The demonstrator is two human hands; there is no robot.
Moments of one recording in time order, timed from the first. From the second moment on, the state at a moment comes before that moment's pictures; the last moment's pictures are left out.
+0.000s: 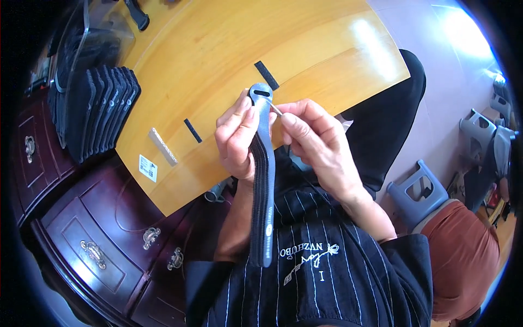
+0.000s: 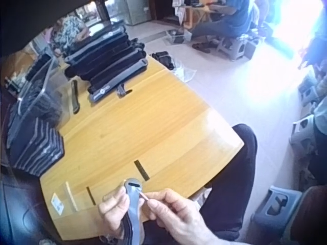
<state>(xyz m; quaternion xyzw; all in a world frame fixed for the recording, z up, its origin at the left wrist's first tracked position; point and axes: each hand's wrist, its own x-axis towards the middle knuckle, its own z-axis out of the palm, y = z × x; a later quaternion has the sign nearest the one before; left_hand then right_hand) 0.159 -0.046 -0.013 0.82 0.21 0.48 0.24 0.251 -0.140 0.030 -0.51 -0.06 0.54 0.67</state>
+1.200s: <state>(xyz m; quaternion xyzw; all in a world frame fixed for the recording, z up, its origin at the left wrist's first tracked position) 0.161 -0.053 0.040 0.46 0.24 0.20 0.83 0.306 -0.164 0.067 -0.69 -0.51 0.21 0.47</state>
